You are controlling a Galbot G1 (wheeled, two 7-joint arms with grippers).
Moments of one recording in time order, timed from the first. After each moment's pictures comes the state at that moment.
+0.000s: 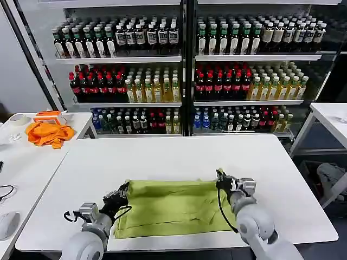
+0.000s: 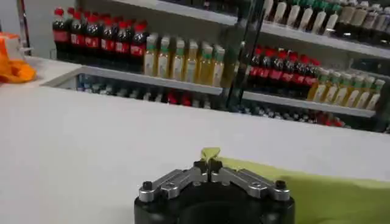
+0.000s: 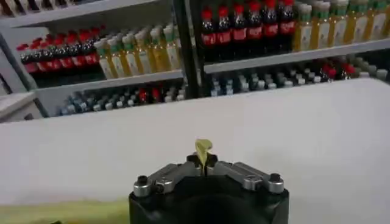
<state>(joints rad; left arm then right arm) 1.35 -1.12 -0.37 -2.02 -0.66 0.39 -0.25 -1.13 1.13 0.24 1.98 0.72 -0.56 0.41</state>
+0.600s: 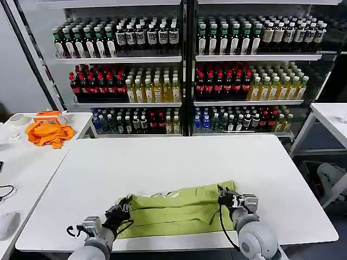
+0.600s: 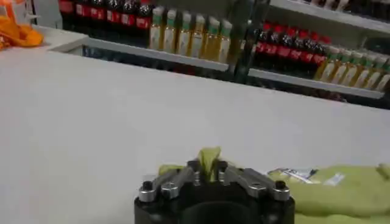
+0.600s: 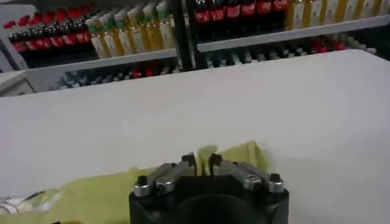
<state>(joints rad) 1.44 -1.17 -0.37 -2.03 -0.62 0.40 -0.25 -1.23 1.15 0.27 2.02 0.67 -0.56 0.41</state>
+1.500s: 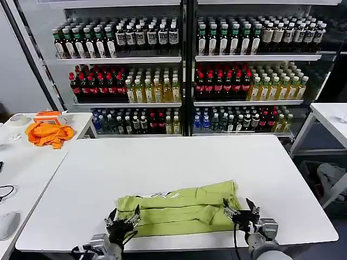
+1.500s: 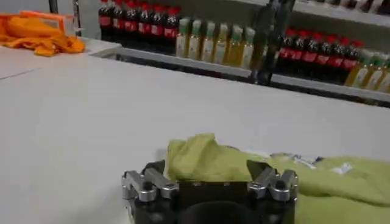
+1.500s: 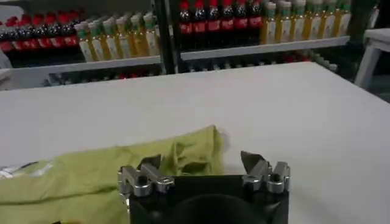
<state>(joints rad) 1.55 -1.32 -0.32 -2.04 -0.41 0.30 -0.36 -1.52 1.16 0.41 2.18 0.53 -0.48 0.35</state>
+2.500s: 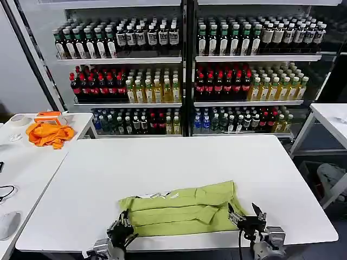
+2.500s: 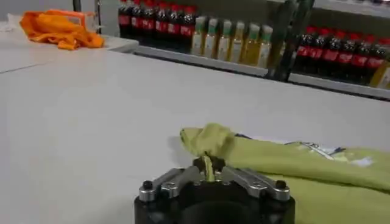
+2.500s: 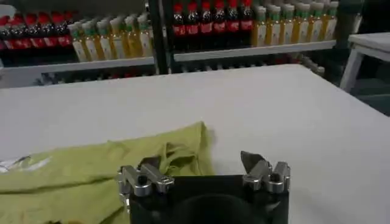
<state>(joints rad) 1.55 -1.36 -0.33 -1.99 -0.40 0.27 -0.39 -1.57 1.17 0.45 2.22 0.50 -0.47 0.35</state>
